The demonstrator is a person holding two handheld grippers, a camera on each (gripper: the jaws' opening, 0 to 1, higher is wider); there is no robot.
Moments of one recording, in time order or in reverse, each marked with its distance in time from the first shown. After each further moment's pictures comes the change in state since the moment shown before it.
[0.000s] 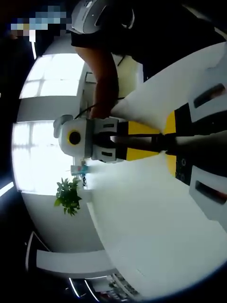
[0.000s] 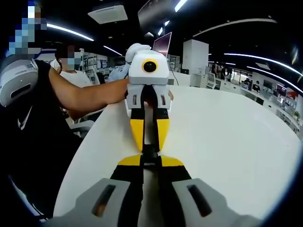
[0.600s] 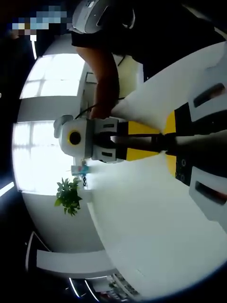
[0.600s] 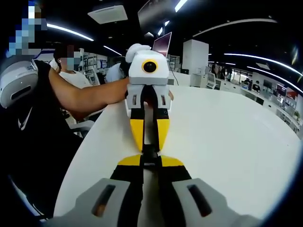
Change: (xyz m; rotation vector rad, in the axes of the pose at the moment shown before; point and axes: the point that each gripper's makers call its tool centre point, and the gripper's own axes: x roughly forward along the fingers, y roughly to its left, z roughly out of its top) left arm 0.001 0.000 0.003 0.005 -0.004 0.000; right arm -0.003 -0.003 0.001 0.007 0.000 0.004
